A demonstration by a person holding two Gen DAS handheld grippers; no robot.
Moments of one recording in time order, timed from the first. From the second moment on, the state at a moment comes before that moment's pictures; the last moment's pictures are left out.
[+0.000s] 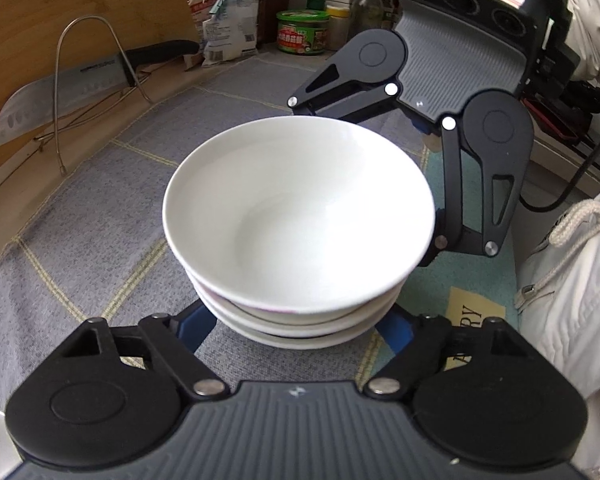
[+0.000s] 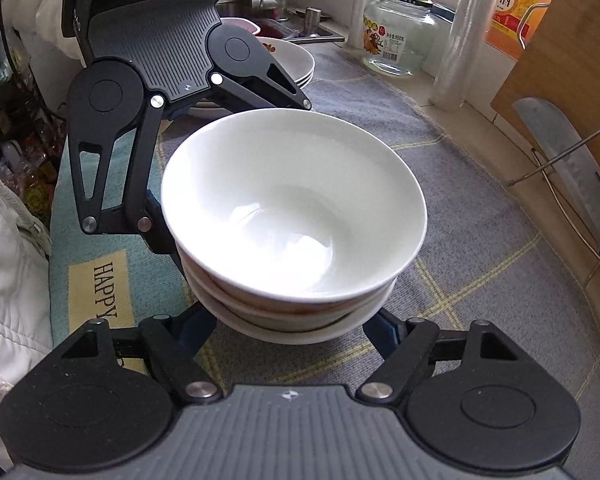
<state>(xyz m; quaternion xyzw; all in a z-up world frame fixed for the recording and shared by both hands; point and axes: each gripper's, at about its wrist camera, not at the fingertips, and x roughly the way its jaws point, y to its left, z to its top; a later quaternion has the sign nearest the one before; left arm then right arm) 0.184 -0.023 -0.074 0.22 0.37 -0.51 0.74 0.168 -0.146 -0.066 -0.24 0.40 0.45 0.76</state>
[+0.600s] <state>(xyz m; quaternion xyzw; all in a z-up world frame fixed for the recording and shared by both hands) 0.188 -0.029 -0.072 0.24 0.37 -0.52 0.73 0.172 -0.141 -0.069 -0.24 0.41 0.45 0.76</state>
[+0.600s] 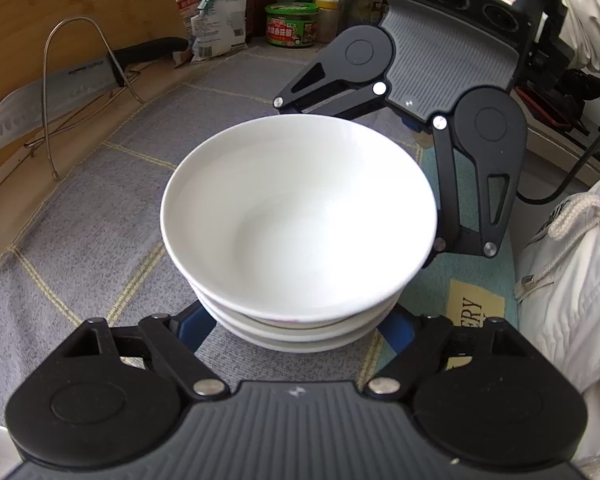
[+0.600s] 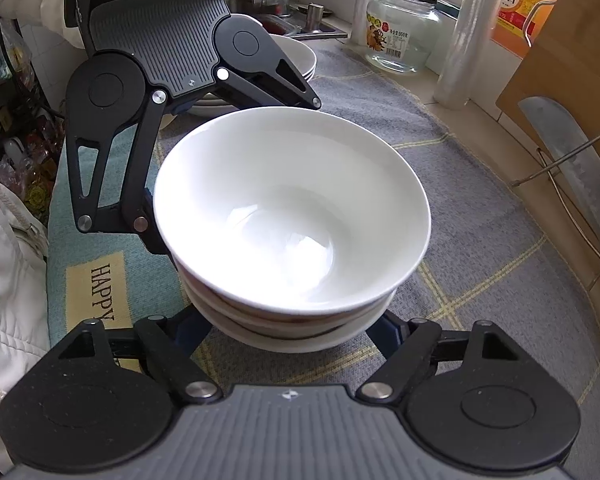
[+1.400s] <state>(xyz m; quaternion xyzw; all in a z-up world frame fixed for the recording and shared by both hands) 0.172 -0.026 -0.062 0.25 0.36 -0.51 0.74 0.167 -0.134 -0.058 -0.24 0.41 0.45 0.75</state>
